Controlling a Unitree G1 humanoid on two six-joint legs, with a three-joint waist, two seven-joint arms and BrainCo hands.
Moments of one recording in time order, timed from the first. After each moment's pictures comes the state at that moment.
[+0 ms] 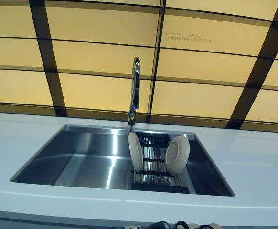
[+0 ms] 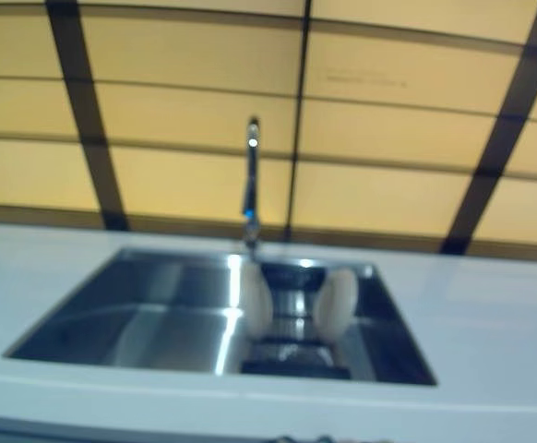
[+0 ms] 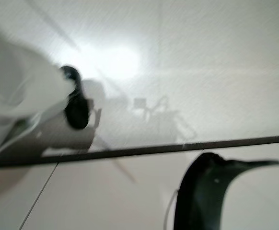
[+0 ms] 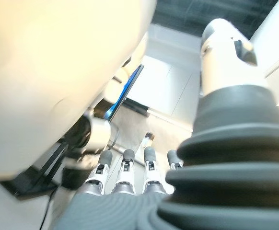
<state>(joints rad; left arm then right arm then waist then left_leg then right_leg) 0.00 0.32 -0.32 1.22 -0.01 0.05 -0.17 -0.13 -0.35 0.49 0.02 1.02 0.87 1.13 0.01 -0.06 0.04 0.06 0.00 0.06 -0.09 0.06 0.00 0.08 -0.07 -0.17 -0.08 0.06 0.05</state>
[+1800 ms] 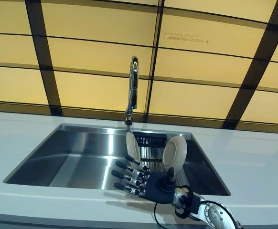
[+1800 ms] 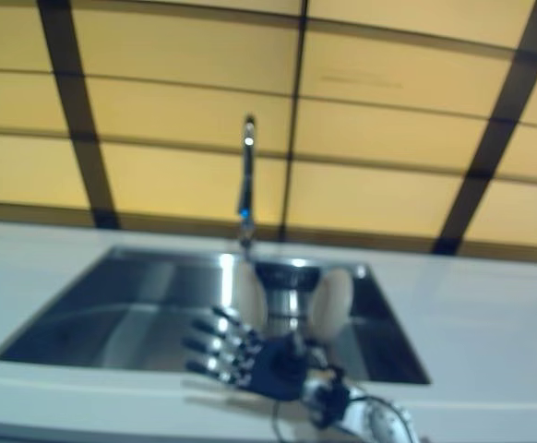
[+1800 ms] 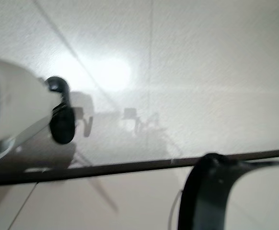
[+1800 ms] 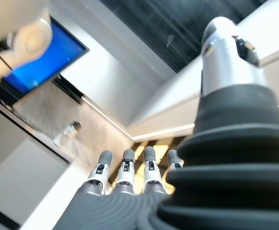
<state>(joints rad) -0.02 0.29 -0.29 1.29 -0.01 0.01 -0.15 -0.23 -0.39 0.33 -0.14 1.48 0.62 0.66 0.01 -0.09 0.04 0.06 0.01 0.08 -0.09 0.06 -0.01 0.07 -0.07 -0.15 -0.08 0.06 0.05</state>
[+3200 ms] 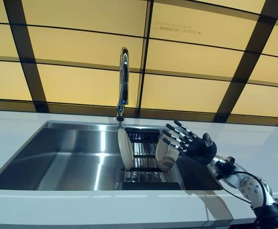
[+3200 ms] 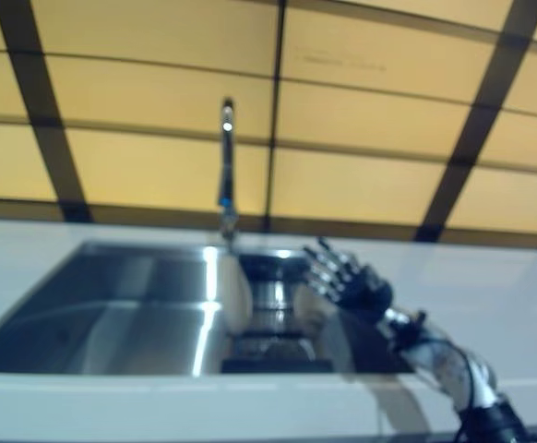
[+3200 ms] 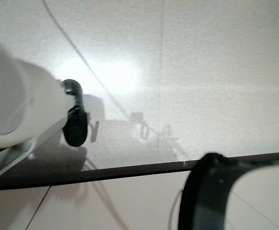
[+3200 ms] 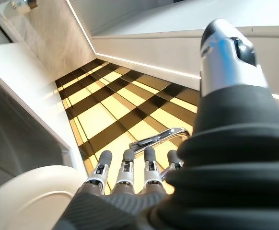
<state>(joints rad) -0.01 0.31 -0.25 1.30 -0.01 -0.02 -0.16 -0.41 -0.67 0.03 0.07 1.45 0.45 0.58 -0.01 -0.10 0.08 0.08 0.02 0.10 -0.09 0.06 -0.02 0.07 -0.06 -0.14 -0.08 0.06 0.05</state>
